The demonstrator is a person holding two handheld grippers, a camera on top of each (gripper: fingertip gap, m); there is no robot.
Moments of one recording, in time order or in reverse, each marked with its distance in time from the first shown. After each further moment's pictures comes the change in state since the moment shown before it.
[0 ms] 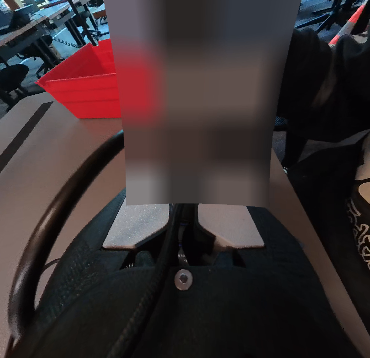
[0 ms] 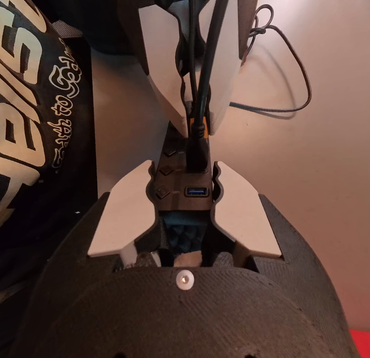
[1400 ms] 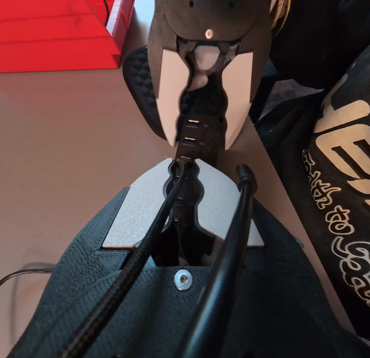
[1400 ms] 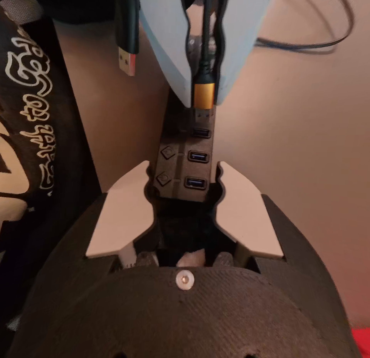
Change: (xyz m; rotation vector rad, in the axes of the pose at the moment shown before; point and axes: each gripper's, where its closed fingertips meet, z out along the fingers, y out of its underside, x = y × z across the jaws) left arm 0.026 0.035 -0.002 -0.250 0.241 -0.012; right arm -0.030 0.036 0.043 -0.030 0.112 0.172
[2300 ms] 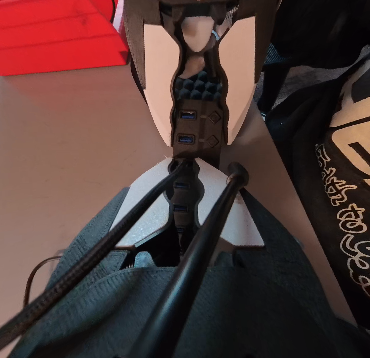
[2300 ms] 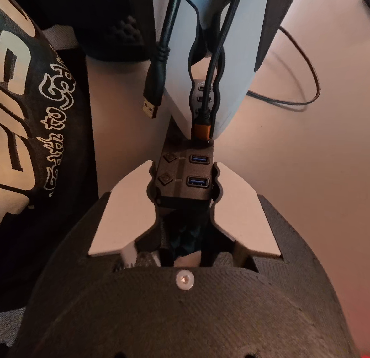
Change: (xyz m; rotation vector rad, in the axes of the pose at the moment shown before) left arm -0.006 -0.002 -0.006 -0.070 -0.053 0.046; right arm 0.008 -0.033 -0.013 0.118 -0.044 -0.126
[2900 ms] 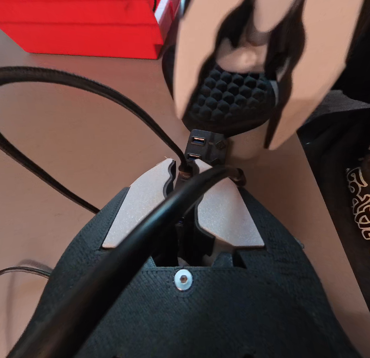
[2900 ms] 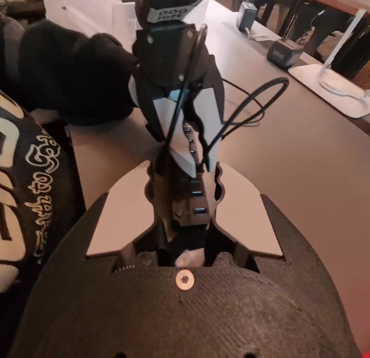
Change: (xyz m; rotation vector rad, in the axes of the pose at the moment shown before) left arm -0.025 0.013 0.016 0.078 -0.089 -0.134; right arm 0.017 -0.032 -0.013 0.255 0.215 0.133
